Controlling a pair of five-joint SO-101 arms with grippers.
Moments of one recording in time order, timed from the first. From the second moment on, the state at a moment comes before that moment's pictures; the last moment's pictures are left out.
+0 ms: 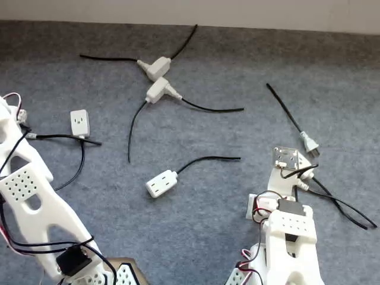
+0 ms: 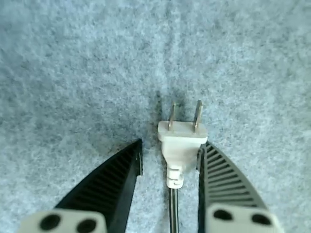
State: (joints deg) left arm -43.4 71.7 -77.5 95.6 51.8; right arm 6.2 -47.2 81.8 47.0 3.3
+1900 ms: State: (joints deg) left arm -45.1 74.7 -87.3 100.5 41.3; right arm 6.2 -47.3 81.8 47.0 3.3
